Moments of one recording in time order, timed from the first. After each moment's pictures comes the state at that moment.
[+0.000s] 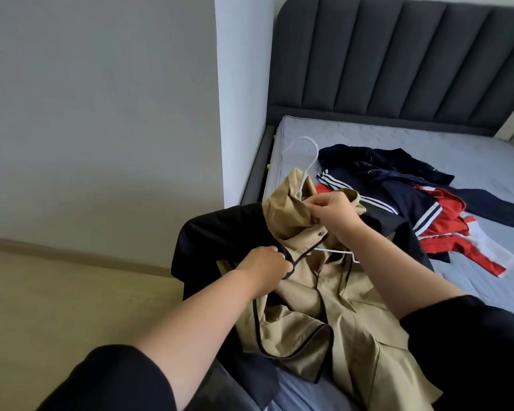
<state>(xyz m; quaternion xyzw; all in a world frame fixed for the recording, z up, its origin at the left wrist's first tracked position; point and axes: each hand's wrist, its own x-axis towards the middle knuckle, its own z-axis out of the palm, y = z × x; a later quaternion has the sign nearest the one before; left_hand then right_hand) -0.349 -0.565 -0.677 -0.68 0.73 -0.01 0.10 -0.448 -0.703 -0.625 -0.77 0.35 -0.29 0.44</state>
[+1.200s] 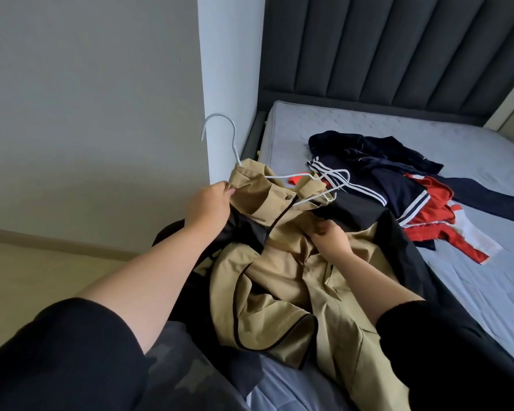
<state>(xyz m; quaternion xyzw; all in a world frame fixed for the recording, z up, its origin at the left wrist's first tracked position) -0.269 -0.585 -0.662 -0.85 0.41 -0.02 -0.33 -0.485 -0.735 -0.728 -0.76 0.54 -0.16 0.31</state>
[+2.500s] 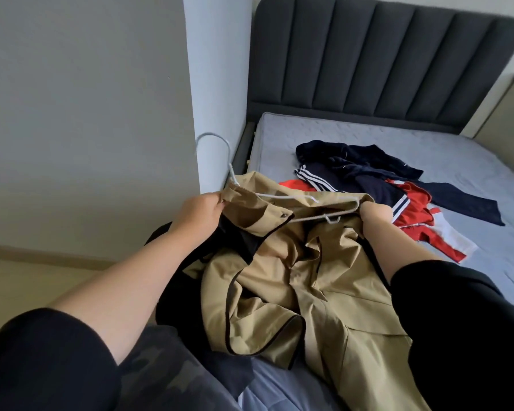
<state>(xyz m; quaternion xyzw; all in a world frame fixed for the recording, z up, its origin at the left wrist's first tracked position) -0.270 -0.569 -0.658 -0.78 0.52 -0.05 -0.35 -0.539 -0.783 -0.643 -0.46 0.70 -0.37 0.42</state>
